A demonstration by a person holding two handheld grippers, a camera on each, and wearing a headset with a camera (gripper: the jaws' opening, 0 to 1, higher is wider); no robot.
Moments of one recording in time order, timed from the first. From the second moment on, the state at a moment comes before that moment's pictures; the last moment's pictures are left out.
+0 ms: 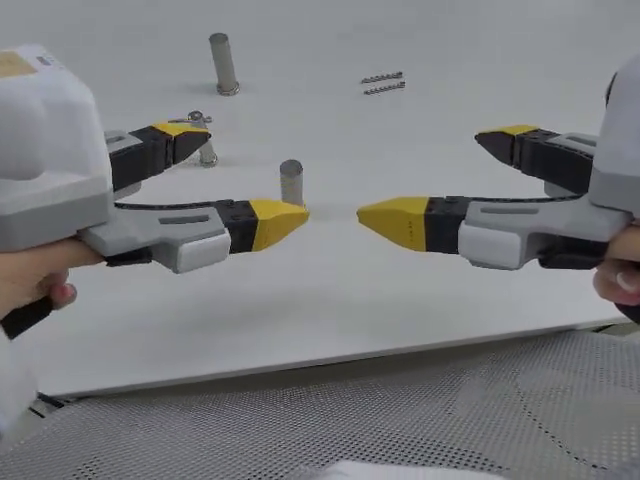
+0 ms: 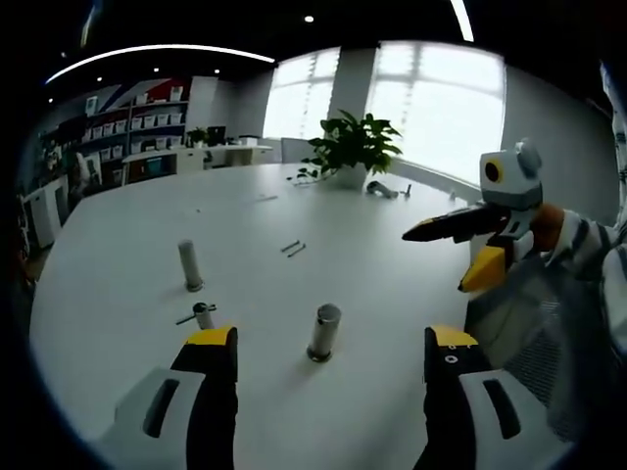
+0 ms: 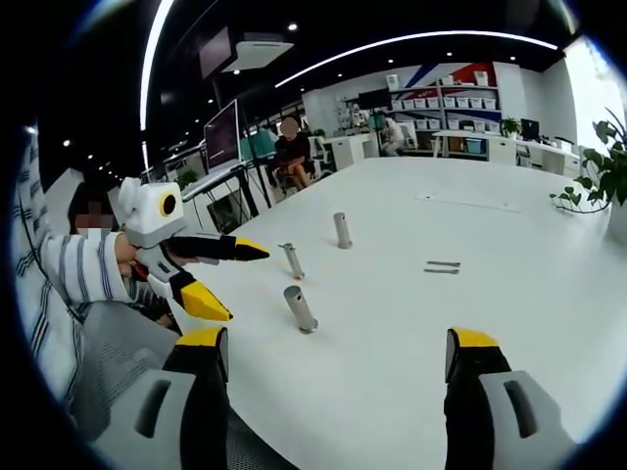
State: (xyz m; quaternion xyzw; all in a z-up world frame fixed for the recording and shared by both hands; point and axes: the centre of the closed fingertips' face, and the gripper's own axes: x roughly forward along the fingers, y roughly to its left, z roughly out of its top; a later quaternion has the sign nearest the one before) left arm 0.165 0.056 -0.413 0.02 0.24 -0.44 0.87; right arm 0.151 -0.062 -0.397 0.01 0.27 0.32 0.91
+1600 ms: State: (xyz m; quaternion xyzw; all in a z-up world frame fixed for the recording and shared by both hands) left arm 0.134 0.079 -0.419 -0.02 0.27 -0.41 0.87; right arm 0.305 -0.106 -0.437 -0.38 0.34 0.48 0.71
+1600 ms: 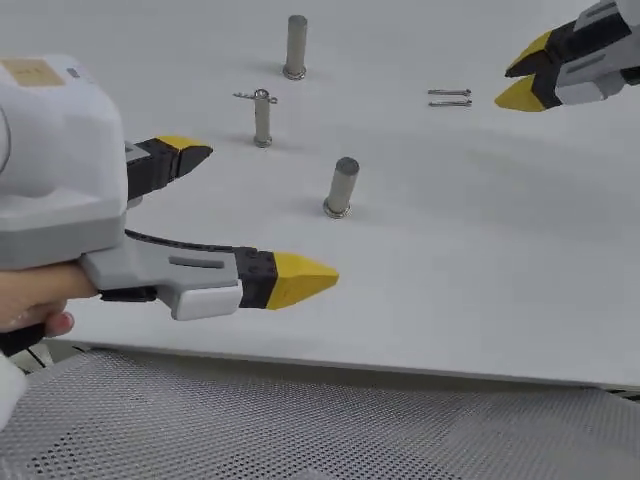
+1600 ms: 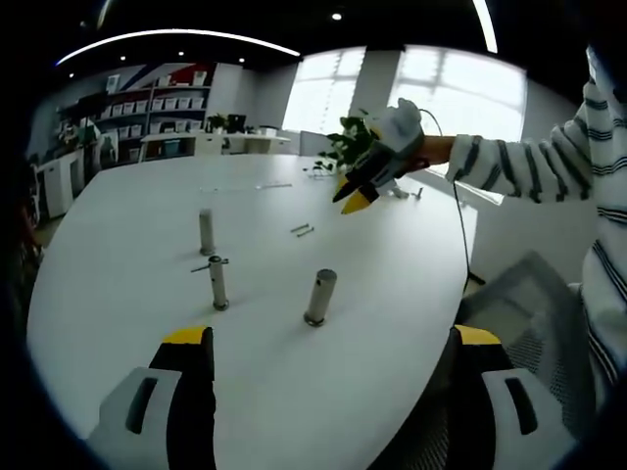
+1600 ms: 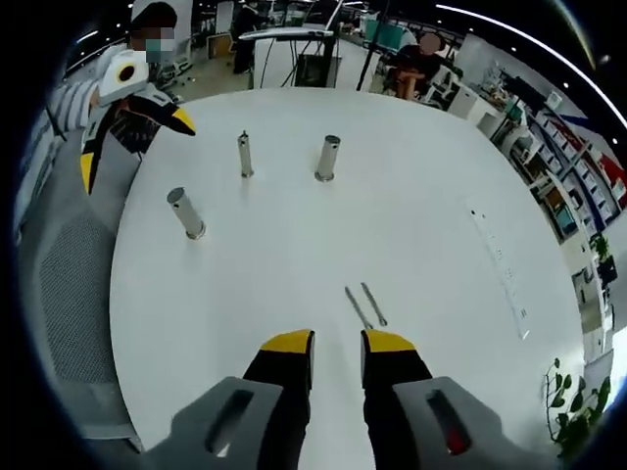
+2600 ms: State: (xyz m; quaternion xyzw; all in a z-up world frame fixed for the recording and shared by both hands) left arm 0.134 0.068 -0.420 -0.04 0.27 -0.41 0.87; right arm 0.340 -0.096 -0.498 -0.44 0.39 0.51 0.63
